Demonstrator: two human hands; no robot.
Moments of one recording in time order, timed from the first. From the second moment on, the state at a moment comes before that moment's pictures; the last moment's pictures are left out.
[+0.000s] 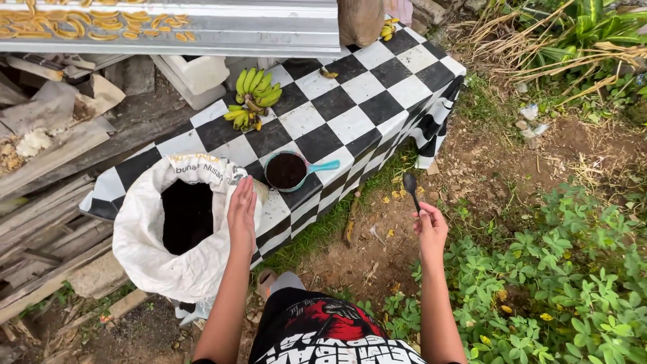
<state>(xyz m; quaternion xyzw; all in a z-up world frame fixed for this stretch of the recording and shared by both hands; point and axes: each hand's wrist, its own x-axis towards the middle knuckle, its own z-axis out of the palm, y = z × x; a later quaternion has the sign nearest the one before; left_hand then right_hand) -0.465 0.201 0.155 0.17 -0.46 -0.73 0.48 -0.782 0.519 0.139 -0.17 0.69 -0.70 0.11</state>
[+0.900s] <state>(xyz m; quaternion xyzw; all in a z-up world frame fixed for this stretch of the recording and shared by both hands) -0.580 0.108 0.139 0.21 -0.47 -0.71 0.47 -0.903 0.406 0.127 -0.20 0.68 -0.70 0.10</state>
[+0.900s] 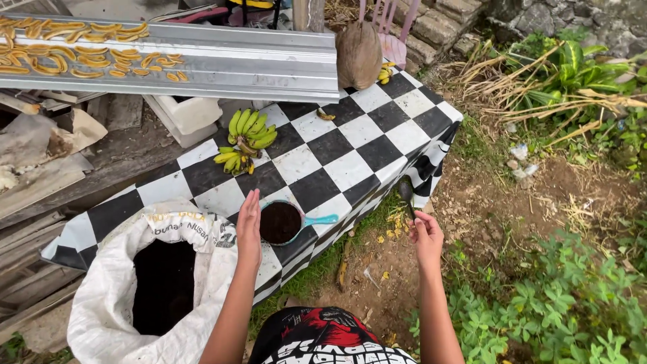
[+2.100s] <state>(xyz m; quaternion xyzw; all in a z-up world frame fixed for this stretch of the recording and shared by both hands) -0.604 0.119 0.046 0.36 -0.39 -0.61 0.58 -0.912 0.098 0.131 -0.70 0.64 -0.18 0.27</state>
